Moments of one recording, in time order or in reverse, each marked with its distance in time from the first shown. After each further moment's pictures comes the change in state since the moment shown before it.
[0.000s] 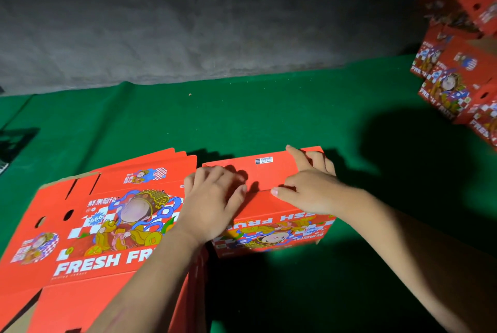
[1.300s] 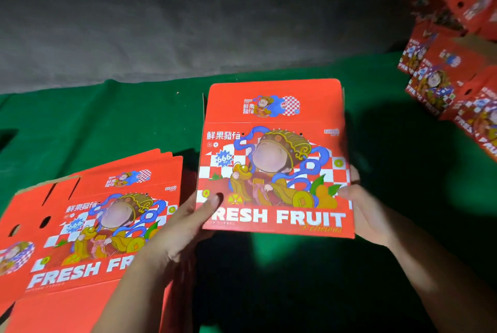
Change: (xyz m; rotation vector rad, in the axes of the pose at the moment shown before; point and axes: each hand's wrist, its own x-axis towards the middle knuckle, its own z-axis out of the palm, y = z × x) left_hand -0.020 -0.012 0.014 -1.401 -0.419 -0.526; right_hand -0.079 0.055 0.008 1.826 0.174 0.287
